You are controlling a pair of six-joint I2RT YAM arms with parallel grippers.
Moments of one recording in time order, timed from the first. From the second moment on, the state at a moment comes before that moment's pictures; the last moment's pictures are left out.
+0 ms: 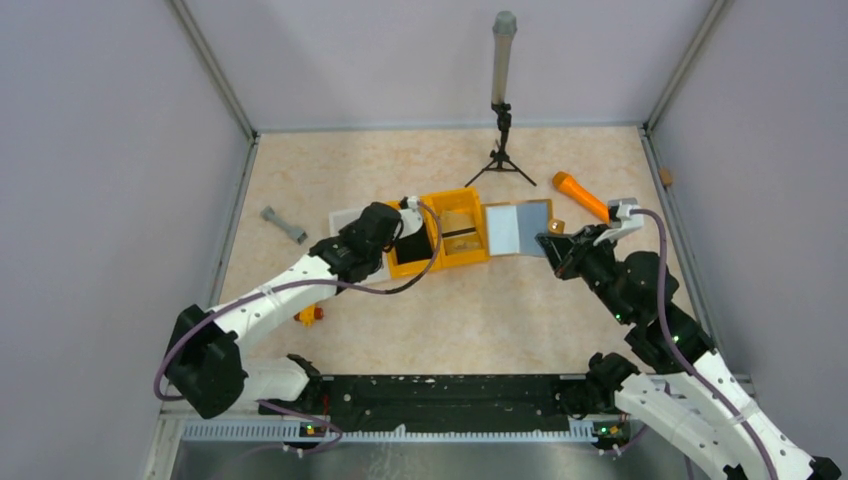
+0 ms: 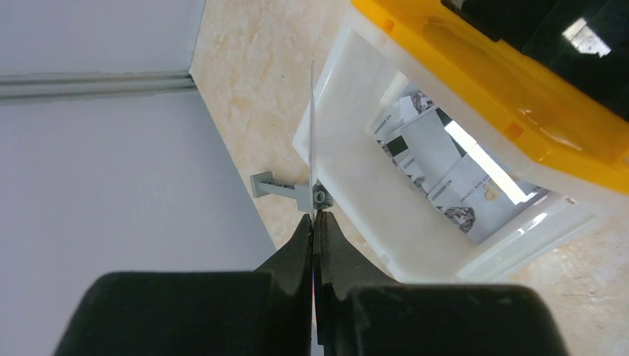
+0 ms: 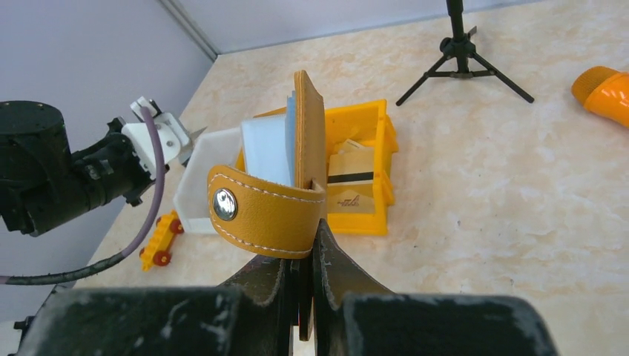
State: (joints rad) left arm -0.69 1.28 0.92 -0.39 -0.64 0.57; right arm 0.63 0.49 0.70 -0.29 0.17 0.47
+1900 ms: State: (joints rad) left arm -0.57 0.73 0.84 -0.14 -0.05 -0.32; right arm 0.63 0.55 0.65 -0.18 -0.03 0.62
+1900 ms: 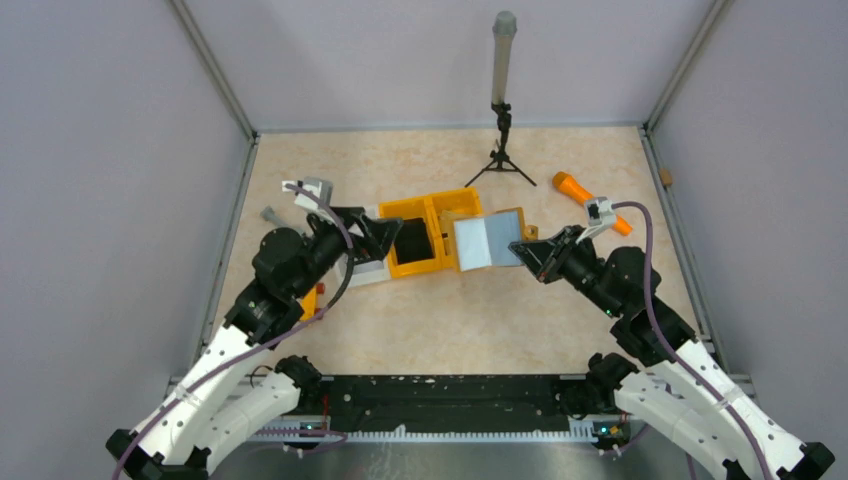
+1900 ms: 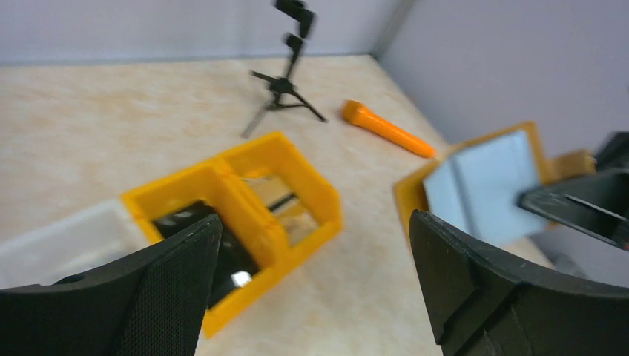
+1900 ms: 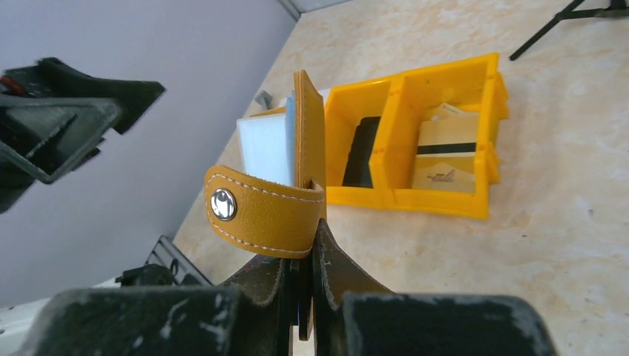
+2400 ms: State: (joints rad) left arm -0.57 0.78 0.33 0.65 0.51 -0.95; right arm 0.63 0.61 0.55 0.09 -0.28 0.80
